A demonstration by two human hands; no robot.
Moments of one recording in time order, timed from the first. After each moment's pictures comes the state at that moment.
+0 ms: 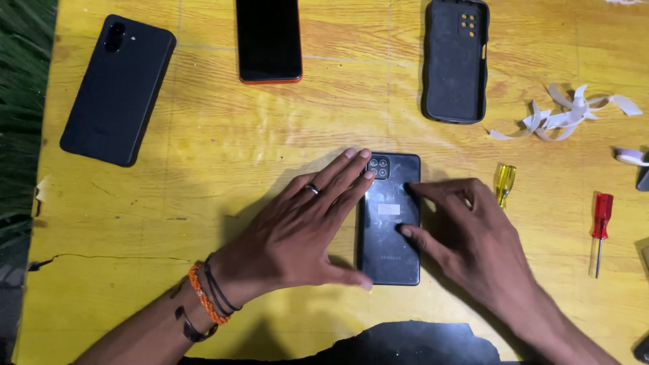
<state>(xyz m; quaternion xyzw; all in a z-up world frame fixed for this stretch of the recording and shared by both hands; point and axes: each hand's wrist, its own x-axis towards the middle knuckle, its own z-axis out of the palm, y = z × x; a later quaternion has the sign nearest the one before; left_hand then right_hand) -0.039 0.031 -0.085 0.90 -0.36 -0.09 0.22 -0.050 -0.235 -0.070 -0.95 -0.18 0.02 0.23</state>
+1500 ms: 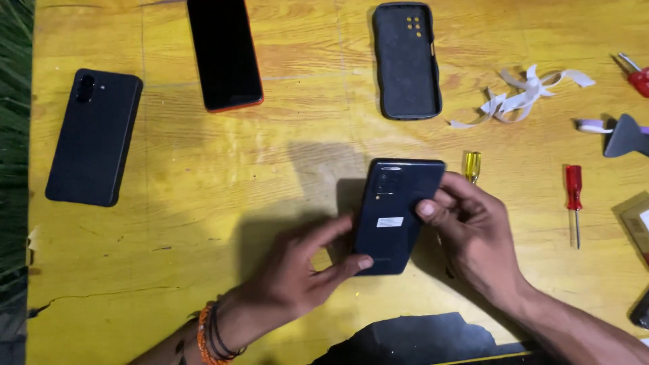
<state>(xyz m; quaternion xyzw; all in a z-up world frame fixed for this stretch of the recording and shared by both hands) -0.057 -0.001 -0.070 0.76 -0.24 -0.11 0.59 -0.058 -0.236 -0.068 -0.69 0.04 0.05 0.72</state>
